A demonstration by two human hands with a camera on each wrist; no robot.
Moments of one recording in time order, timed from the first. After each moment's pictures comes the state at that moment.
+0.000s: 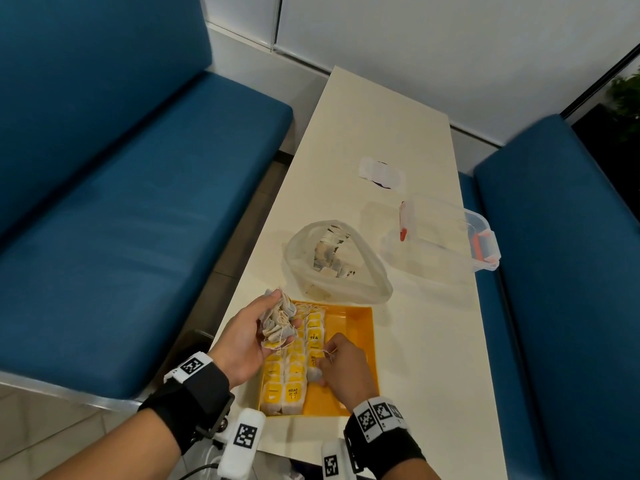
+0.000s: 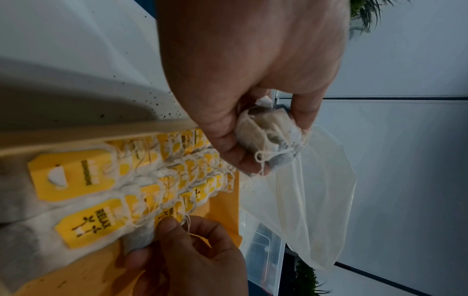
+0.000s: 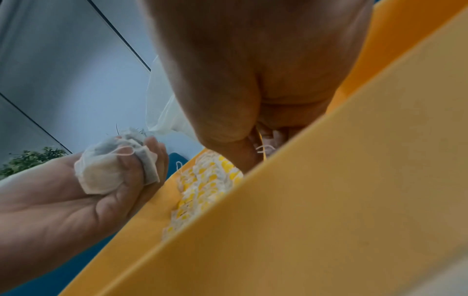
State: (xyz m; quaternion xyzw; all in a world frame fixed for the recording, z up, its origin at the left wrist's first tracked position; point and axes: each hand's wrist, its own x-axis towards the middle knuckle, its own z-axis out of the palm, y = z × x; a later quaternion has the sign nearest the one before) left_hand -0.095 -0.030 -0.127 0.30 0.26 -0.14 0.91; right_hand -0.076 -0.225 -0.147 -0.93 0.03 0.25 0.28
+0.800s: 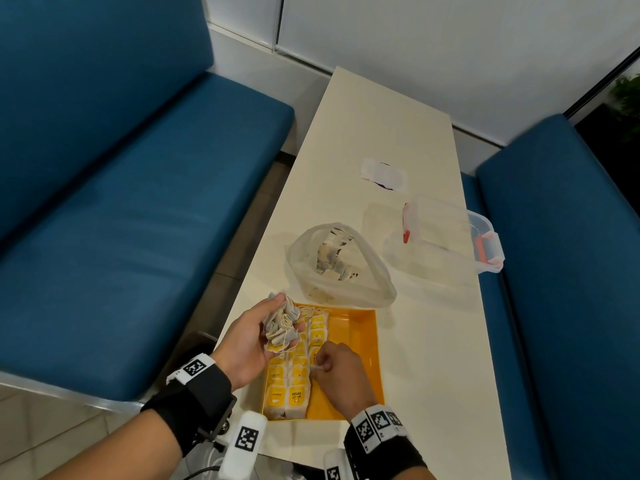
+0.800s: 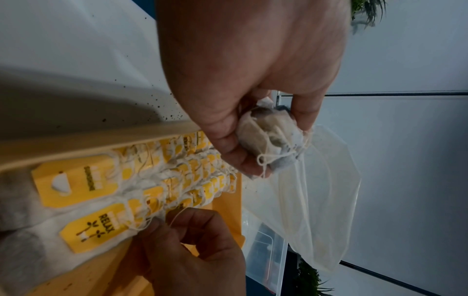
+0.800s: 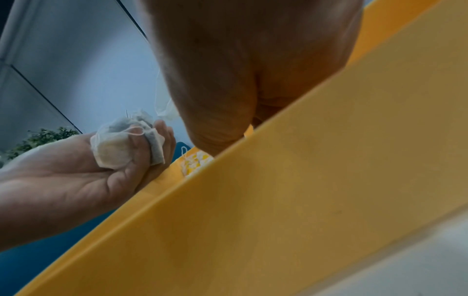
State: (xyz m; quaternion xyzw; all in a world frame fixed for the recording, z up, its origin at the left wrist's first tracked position) left_hand -0.093 -0.028 -0.123 0.31 0.27 -0.15 0.90; right_hand -0.082 -0.220 -0.152 -0.94 -0.06 0.22 0.24
